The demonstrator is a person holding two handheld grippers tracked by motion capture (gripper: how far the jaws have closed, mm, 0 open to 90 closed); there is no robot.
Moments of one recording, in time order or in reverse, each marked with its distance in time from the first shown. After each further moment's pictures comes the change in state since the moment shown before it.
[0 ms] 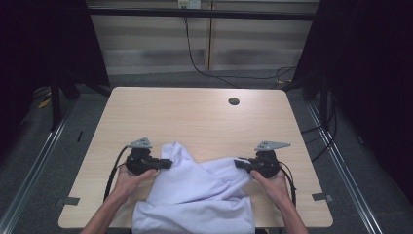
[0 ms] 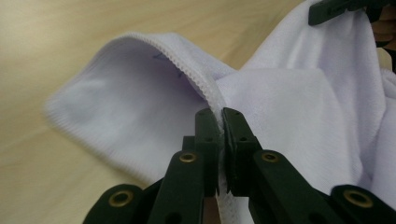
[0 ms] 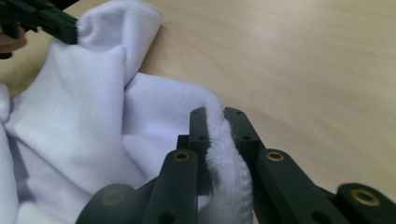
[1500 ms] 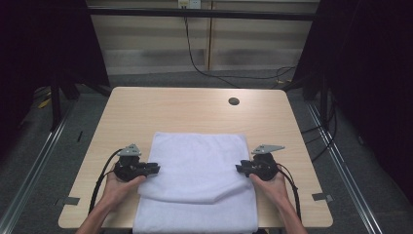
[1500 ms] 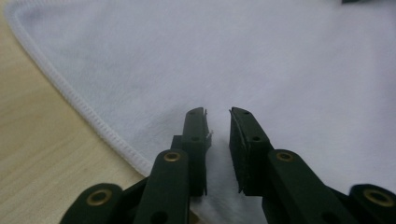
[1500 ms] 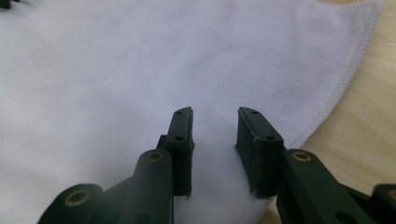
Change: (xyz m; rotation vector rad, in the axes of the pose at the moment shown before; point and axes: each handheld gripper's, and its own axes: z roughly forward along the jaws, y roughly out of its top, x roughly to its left) left arm 0.016 -0.040 0.004 0.079 0.131 -0.004; right arm -0.010 -0.019 0.020 0.117 -0.110 -0.020
